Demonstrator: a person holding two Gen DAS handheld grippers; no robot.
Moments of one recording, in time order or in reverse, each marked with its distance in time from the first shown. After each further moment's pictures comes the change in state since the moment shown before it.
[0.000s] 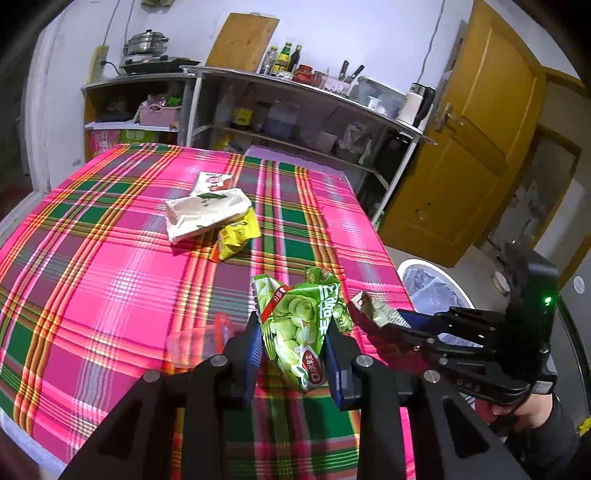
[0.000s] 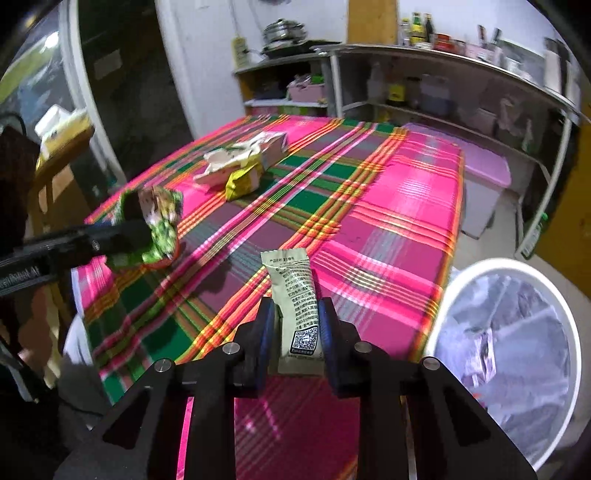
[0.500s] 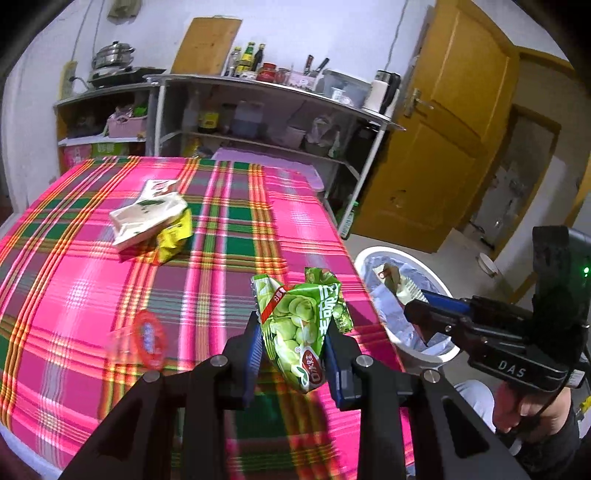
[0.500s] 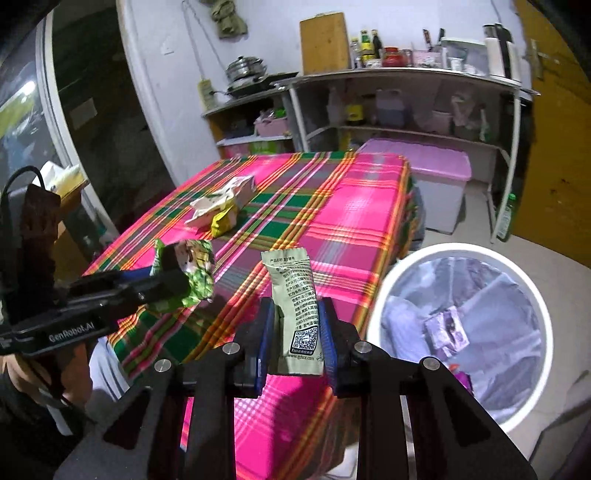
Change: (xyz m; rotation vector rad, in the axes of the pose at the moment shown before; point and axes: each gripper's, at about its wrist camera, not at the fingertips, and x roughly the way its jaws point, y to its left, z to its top) left arm 0.006 -0.057 -0.006 0.089 0.005 -0.059; right arm -0.071 -0.020 -0.014 0.134 -0.116 -0.054
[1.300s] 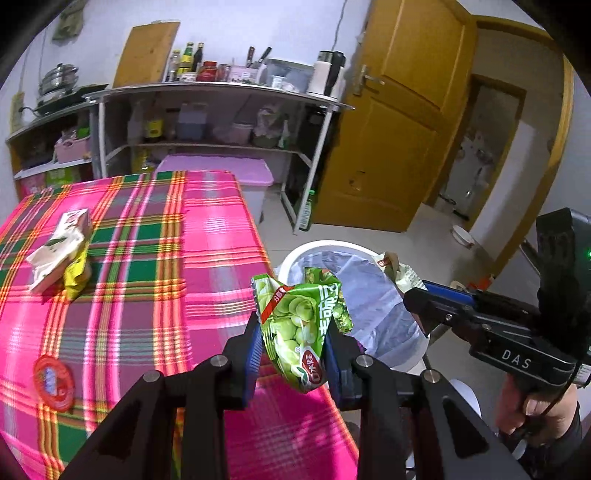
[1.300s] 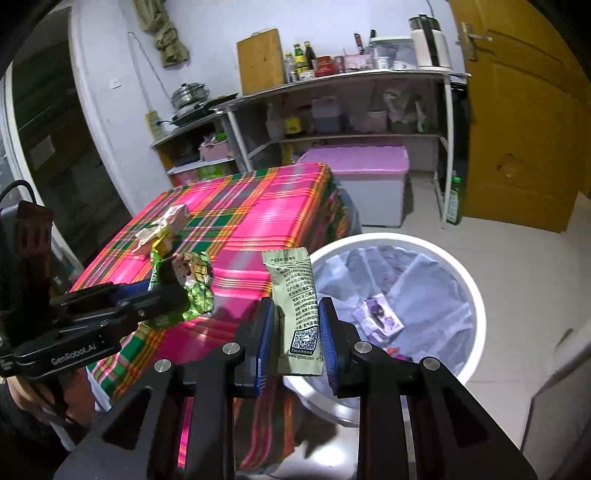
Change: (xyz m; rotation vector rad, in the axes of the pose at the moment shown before) left arm 0.042 -0.087 0.013 0.136 0.034 -0.100; right arm -0.045 -0.071 -0.016 0.144 -0.058 -0.142
